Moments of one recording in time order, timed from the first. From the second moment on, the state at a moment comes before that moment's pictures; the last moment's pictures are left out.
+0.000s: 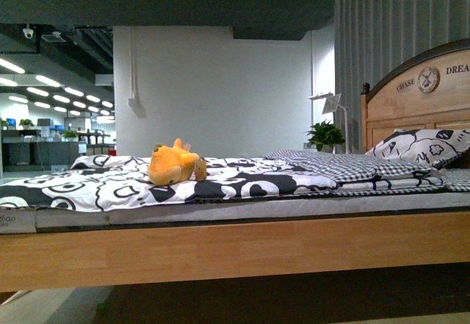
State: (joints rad) left arm 0.00 0.00 0.01 0.00 0.00 -0.01; right arm 0.00 0.00 0.01 0.00 0.00 0.00
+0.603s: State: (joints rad) left arm 0.00 0.00 0.01 0.00 0.00 -0.01; right arm 0.00 0.00 0.01 0.00 0.00 0.00
